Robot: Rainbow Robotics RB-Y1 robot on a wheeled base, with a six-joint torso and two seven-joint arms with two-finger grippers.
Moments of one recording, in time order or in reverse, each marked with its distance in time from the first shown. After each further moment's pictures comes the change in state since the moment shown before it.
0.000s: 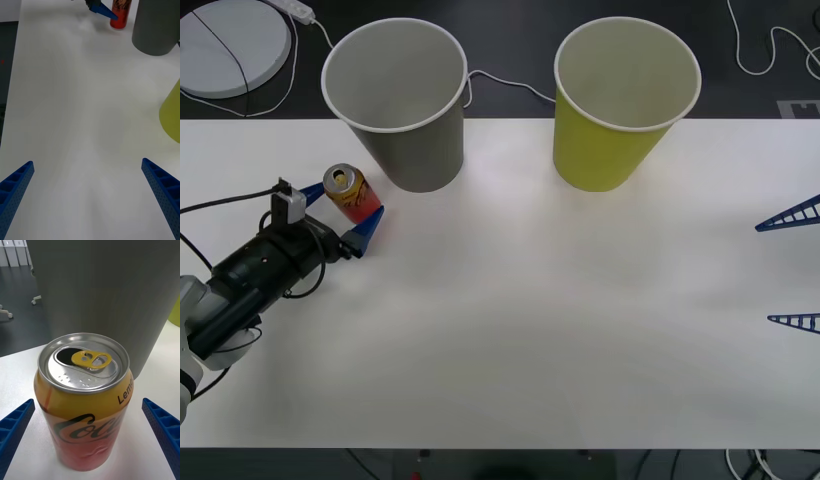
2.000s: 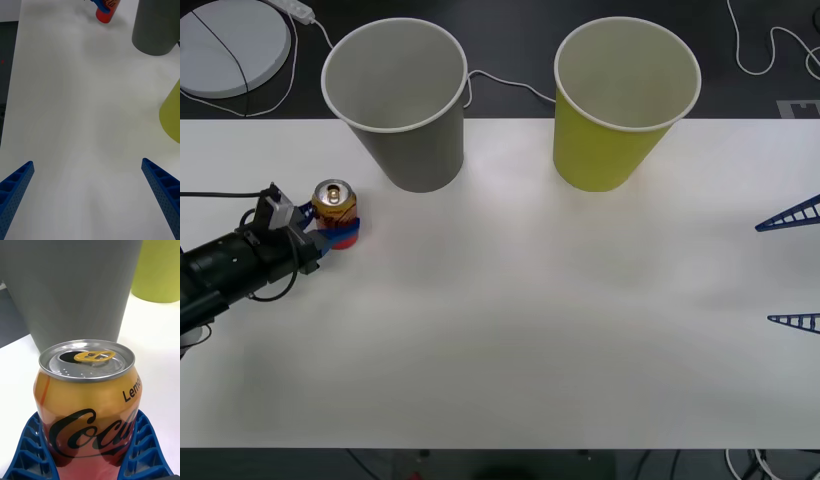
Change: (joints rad) right arm 0.000 0.000 0.000 0.000 0.000 0.000 0.000; left arm -0.003 0.151 -0.023 -0.019 -0.178 -0.184 0.116
